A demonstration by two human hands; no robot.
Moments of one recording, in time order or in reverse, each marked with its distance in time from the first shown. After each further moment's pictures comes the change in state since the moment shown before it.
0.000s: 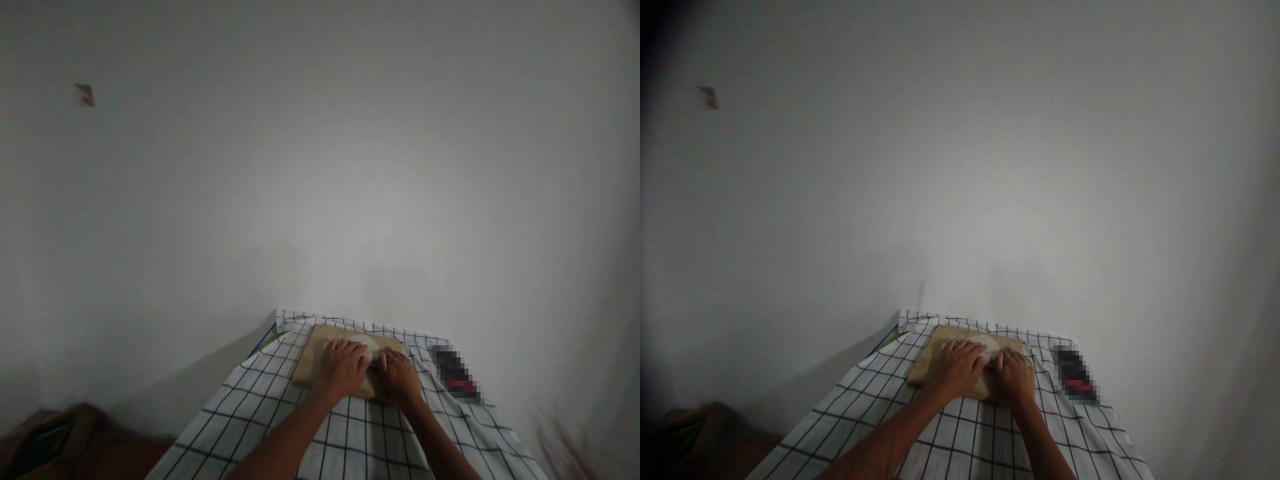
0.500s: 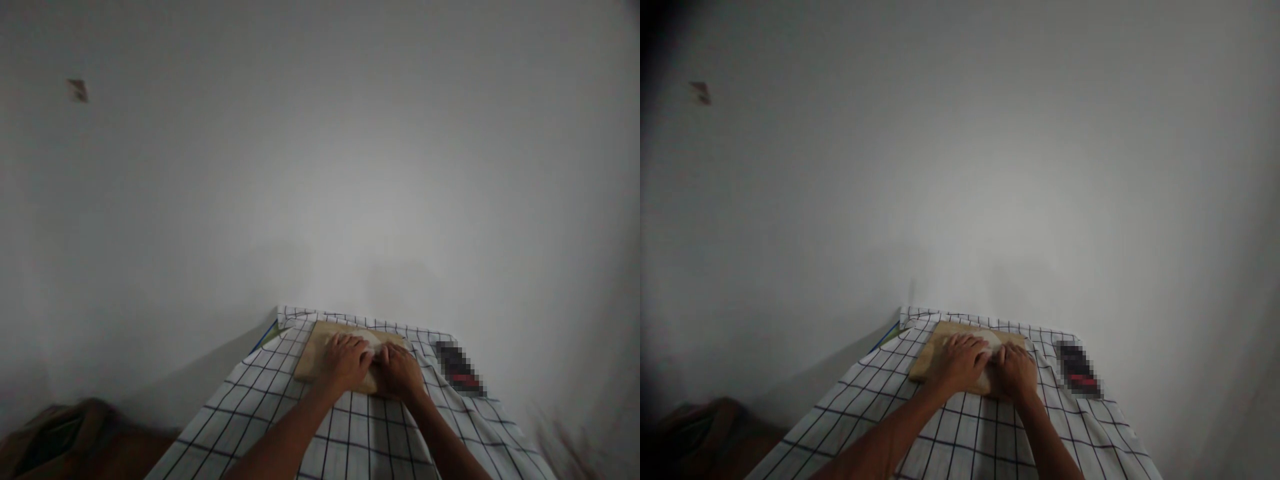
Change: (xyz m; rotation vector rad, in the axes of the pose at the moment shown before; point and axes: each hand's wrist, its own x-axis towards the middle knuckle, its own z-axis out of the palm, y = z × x) left_hand 0.002 0.000 -0.002 0.032 -0.031 0.012; right_hand 0.002 -0.003 -0.003 0.007 -0.024 0.042
